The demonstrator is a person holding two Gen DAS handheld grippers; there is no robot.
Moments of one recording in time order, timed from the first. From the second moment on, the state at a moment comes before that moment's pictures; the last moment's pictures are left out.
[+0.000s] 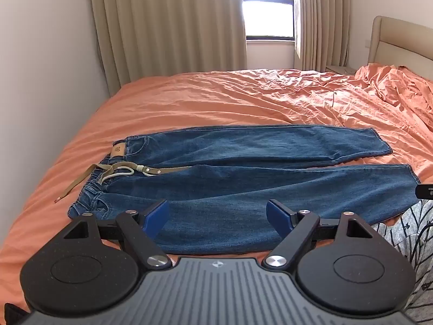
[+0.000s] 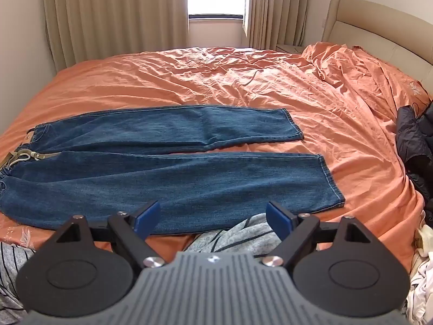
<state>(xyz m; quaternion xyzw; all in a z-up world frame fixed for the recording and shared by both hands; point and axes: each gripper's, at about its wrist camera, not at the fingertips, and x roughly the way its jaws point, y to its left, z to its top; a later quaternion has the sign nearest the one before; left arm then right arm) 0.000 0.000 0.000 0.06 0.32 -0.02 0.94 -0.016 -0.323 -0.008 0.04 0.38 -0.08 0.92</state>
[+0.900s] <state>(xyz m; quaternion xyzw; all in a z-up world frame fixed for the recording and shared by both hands) -0.002 0.010 -0.002 0.06 0.32 -0.02 0.94 -0.020 -0.321 -0.007 0.03 0.37 -0.09 0.92</state>
